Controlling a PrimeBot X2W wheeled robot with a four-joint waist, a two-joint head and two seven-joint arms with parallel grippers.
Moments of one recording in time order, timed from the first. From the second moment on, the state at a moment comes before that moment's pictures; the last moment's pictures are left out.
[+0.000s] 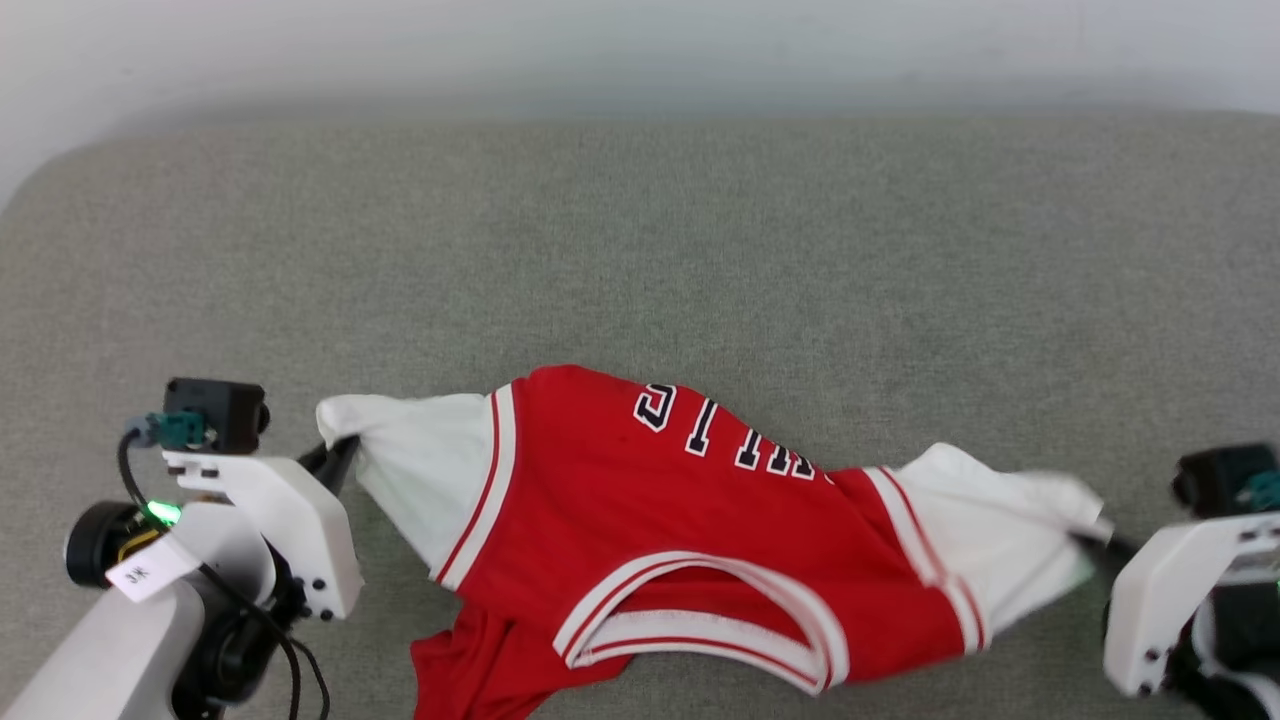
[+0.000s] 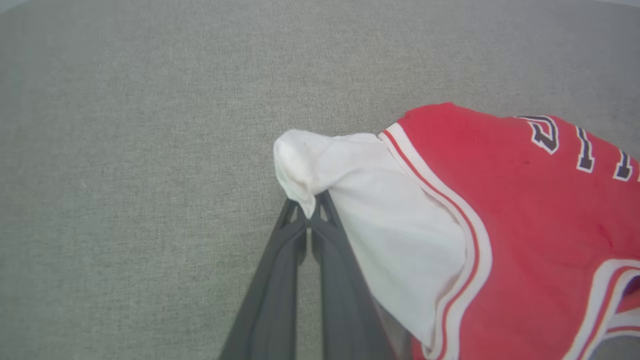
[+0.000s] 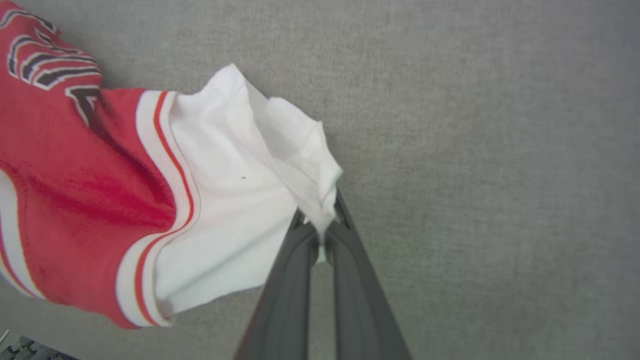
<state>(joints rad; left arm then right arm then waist) -0.27 0.61 -0.41 0.01 -0.75 0.18 0.37 -0.04 -0.27 -0.04 -0.03 0.39 0.13 0.70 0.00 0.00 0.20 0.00</state>
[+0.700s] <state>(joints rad) -0.84 0.55 -0.37 0.30 -0.64 0.09 0.19 -0.65 -0.33 -0.12 0.10 0.31 0.13 0.51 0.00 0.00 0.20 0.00</state>
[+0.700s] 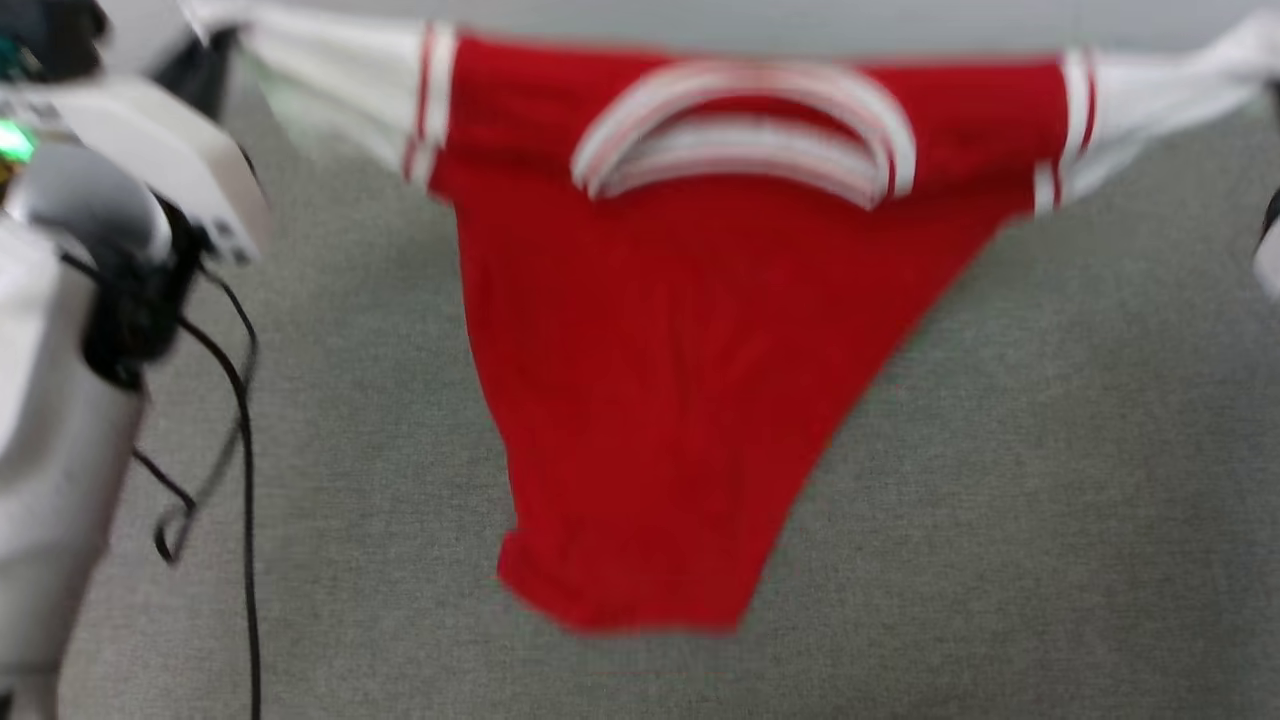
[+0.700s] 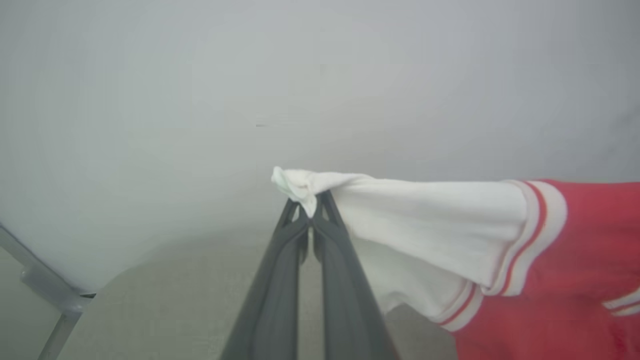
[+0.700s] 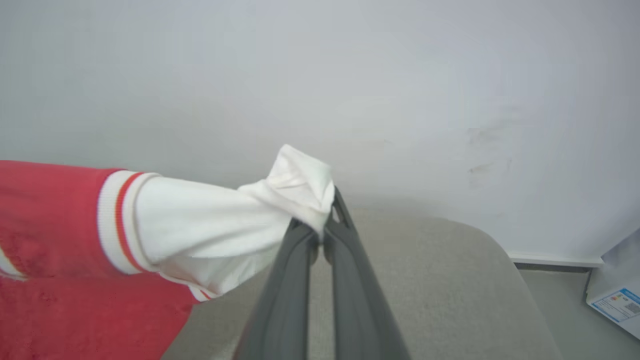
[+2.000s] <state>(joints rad) -1.29 0.42 -0.32 1.07 -0.67 -0.12 -0.18 -1.24 -0.24 0.11 0.79 0.30 0.13 0.05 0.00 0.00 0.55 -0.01</state>
